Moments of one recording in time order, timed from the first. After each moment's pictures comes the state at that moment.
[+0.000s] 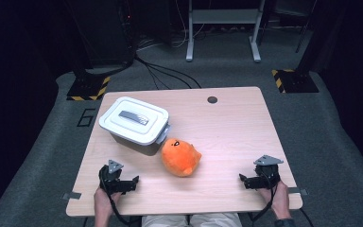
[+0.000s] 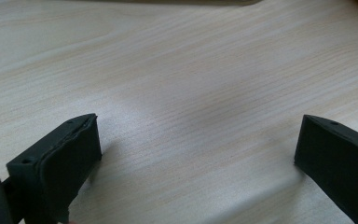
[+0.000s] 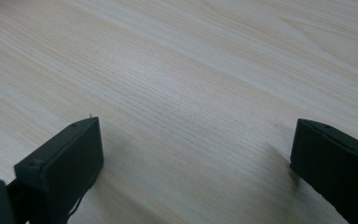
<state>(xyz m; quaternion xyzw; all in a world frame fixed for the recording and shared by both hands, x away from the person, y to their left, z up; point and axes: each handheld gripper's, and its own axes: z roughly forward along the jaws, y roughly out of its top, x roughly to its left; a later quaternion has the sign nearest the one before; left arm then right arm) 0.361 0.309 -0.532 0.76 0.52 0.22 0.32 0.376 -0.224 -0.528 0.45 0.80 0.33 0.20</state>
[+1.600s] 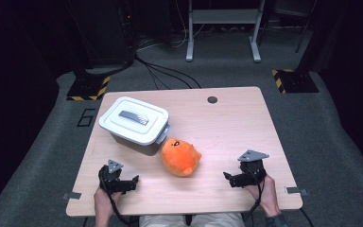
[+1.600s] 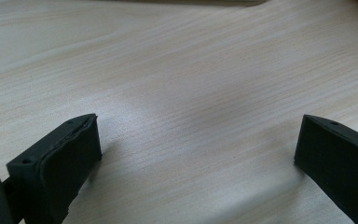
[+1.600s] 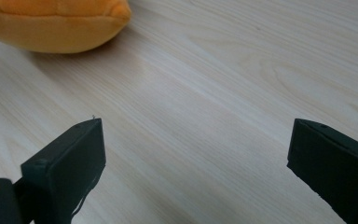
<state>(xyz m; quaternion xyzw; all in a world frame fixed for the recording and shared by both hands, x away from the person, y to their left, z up) 0.361 0.309 -0.532 0.76 0.52 0.22 0.32 0.372 -0.165 -0.483 0.40 0.82 0.36 0.18</state>
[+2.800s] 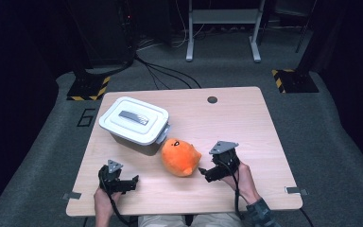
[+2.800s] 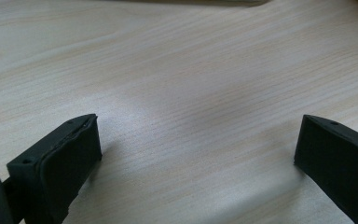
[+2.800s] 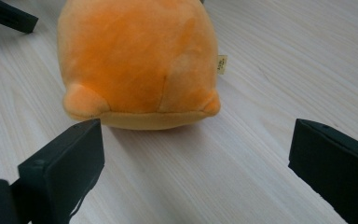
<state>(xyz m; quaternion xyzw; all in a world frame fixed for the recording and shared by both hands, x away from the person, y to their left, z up) 0.361 0.309 -0.532 0.75 0.53 0.23 0.32 0.391 -0.087 -0.451 0.31 0.86 0.38 0.16</state>
